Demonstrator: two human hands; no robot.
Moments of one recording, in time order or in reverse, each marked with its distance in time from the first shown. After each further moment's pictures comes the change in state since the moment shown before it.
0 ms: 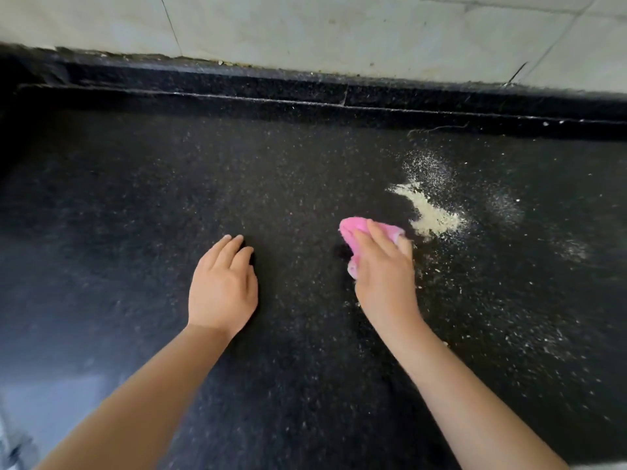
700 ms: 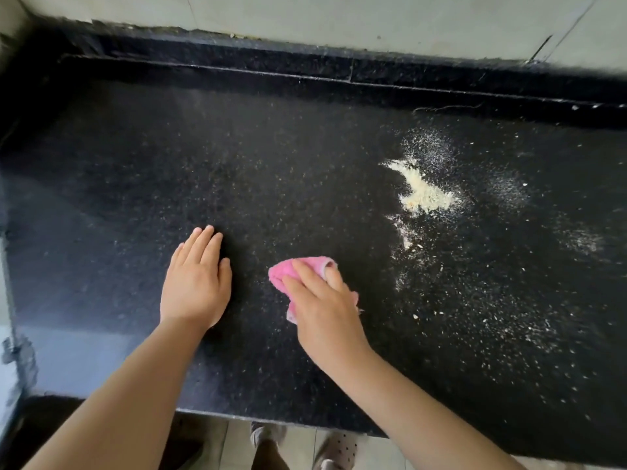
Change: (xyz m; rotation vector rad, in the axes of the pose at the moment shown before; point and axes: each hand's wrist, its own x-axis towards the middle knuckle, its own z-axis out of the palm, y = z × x) left_hand -0.058 0.029 0.003 0.039 -0.005 -0.315; right_hand -0.080 -0.002 -0.008 0.108 -0.196 -0.391
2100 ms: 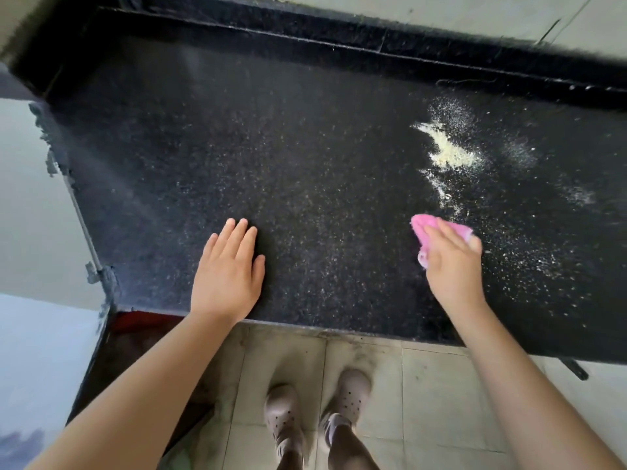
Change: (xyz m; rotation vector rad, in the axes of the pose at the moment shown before) left_hand -0.075 -0.049 -0.015 0.030 -0.058 0.162; right_hand -0.049 0.037 -0.032 -0.182 0.007 0.498
